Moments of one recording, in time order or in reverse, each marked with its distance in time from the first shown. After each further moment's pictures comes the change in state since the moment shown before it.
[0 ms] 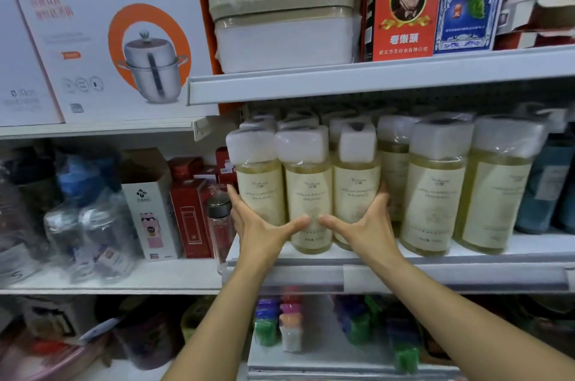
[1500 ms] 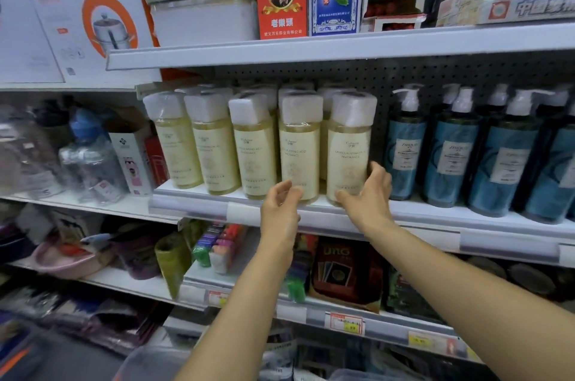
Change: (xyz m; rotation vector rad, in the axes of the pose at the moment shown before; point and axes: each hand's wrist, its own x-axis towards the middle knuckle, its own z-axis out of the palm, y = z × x) left_hand -0.187 0.112 0.224 -0.397 0.129 -0.285; right_hand 0.008 0.073 -0.232 -0.139 -0.083 0.003
